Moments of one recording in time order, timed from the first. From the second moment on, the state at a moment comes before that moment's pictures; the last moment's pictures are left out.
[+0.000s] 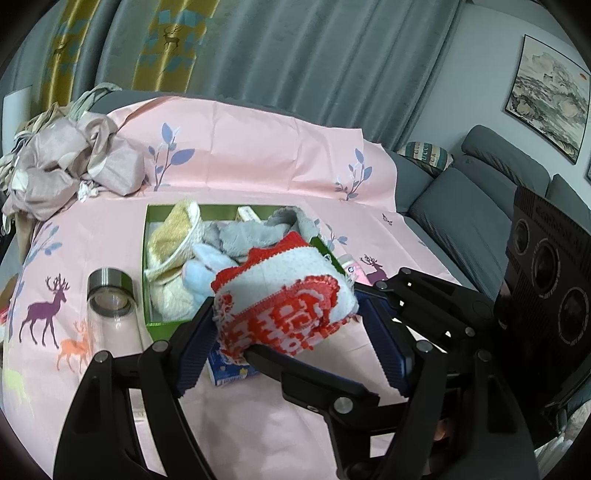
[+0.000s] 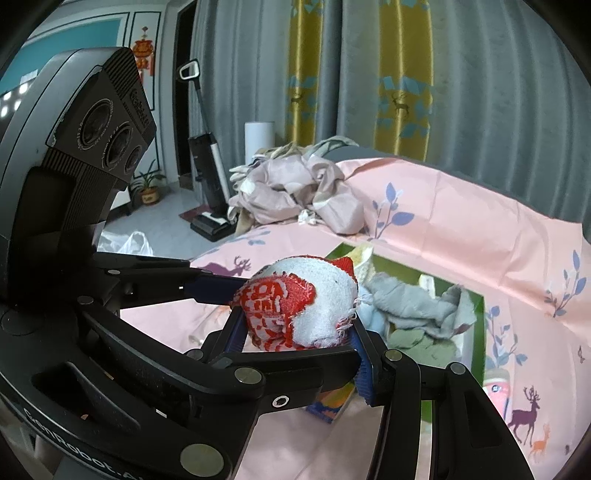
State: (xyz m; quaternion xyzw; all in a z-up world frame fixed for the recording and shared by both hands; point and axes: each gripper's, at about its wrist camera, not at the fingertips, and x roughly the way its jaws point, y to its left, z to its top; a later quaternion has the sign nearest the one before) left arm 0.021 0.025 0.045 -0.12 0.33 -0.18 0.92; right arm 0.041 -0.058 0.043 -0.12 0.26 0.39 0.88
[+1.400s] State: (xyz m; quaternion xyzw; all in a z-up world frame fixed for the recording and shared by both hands) left arm 0.092 -0.009 0.074 -0.07 0.32 -0.20 0.92; right arm 0.088 -0.079 0.059 -0.08 0.23 0.37 0.90
